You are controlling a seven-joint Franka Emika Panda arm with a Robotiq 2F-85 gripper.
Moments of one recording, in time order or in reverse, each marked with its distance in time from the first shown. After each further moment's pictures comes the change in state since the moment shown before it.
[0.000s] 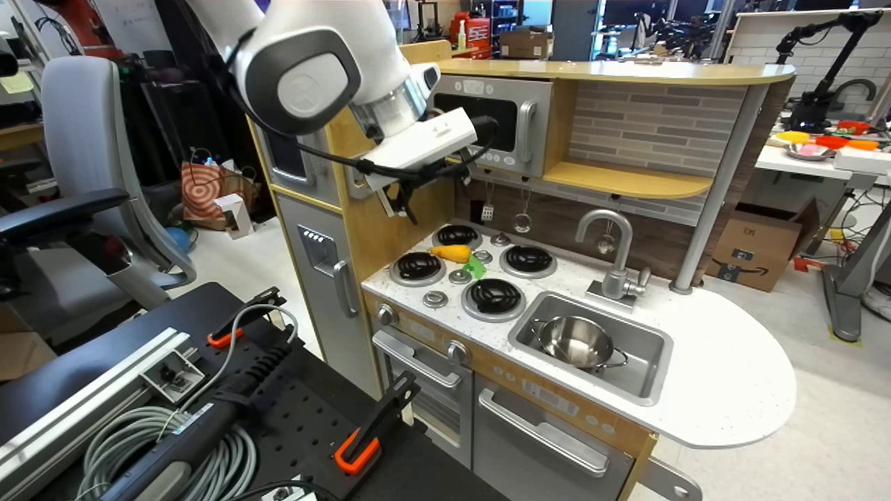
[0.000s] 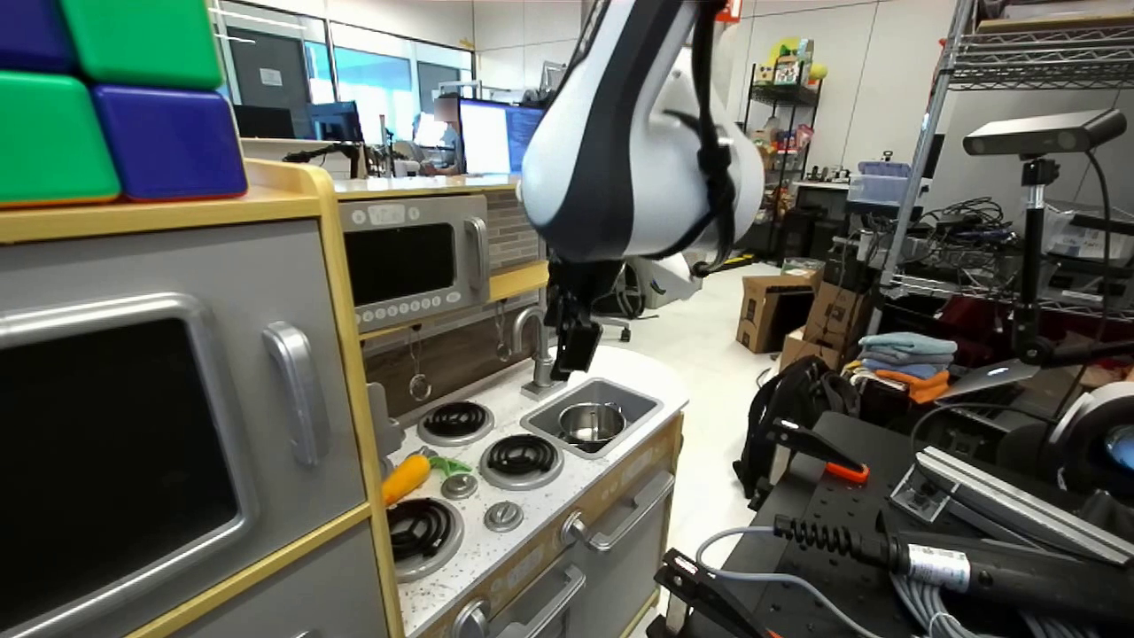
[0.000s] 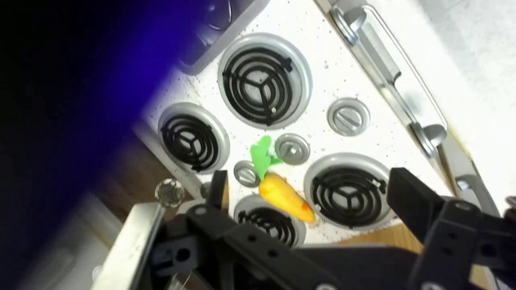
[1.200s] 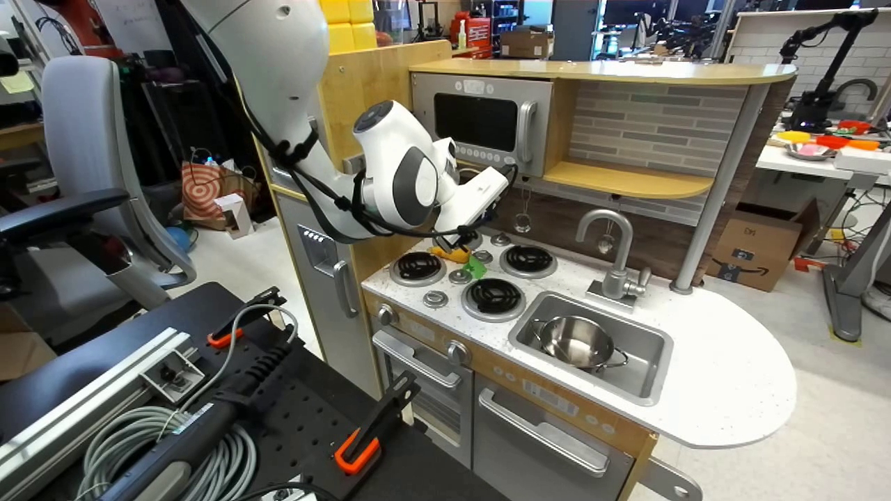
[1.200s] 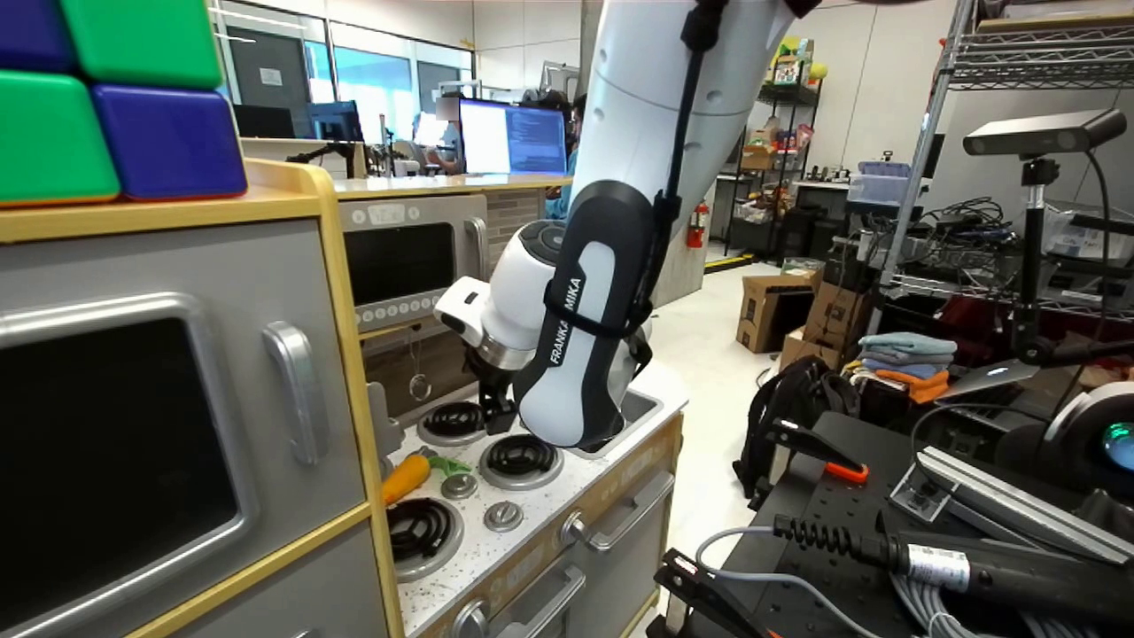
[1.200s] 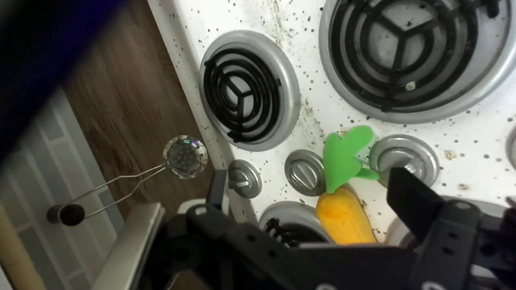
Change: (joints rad) arm -0.100 0.597 -0.021 0.534 -0.604 0.258 0.427
